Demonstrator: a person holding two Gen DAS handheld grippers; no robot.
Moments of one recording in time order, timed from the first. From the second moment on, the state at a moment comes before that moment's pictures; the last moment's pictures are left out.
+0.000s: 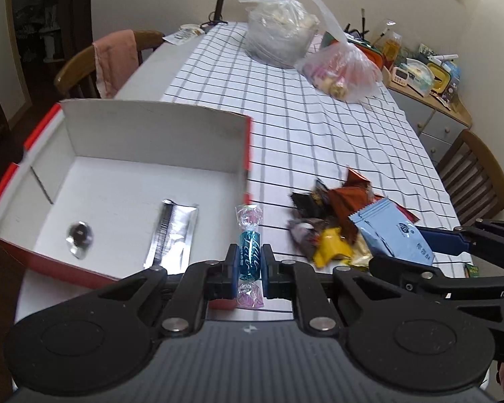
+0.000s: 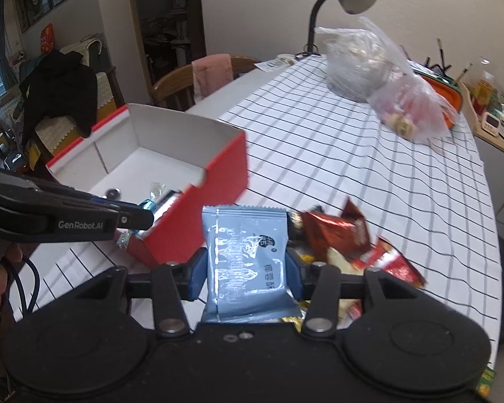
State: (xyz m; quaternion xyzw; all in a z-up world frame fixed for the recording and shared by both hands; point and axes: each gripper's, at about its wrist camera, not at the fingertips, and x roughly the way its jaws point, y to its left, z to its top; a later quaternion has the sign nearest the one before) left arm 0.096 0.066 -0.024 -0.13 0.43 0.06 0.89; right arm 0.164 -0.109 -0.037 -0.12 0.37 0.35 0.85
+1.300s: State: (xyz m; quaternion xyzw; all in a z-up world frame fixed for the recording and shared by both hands) left arm 0.161 0.240 -0.099 -0.03 0.55 0.06 0.83; right arm 0.205 0.114 -0.124 -0.20 0.47 0.34 0.79
